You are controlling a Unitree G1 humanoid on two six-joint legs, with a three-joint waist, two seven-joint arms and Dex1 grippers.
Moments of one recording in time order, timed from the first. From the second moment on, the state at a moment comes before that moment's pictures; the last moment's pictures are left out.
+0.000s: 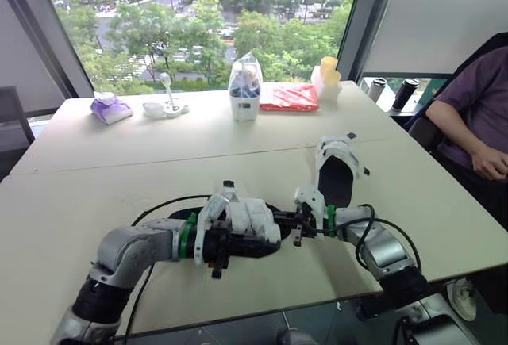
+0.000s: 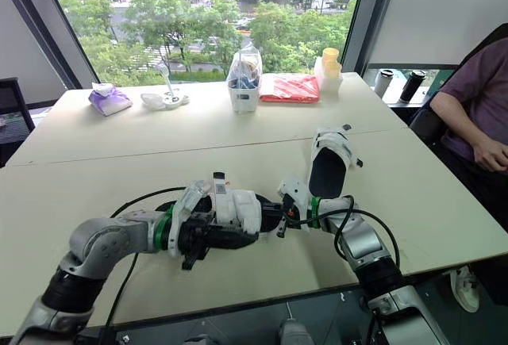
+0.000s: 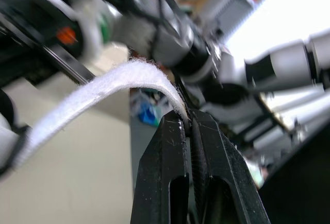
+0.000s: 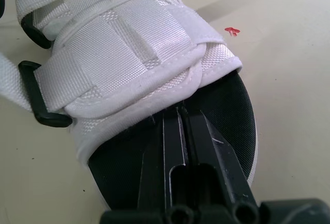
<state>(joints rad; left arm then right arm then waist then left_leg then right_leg) -0.41 0.44 -0.08 -0.19 -0.93 1.06 -0.98 -0.46 -0.43 0.23 0.20 0.17 0.27 0.99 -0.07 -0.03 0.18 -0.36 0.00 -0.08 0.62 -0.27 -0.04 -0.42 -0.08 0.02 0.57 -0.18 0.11</state>
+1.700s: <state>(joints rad) -0.94 0.33 -0.17 0.56 -0.39 0.59 -1.32 -0.43 -0.42 0.23 0.18 0.17 0.28 0.94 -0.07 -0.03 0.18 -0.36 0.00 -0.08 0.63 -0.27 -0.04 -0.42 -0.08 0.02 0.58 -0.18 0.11</state>
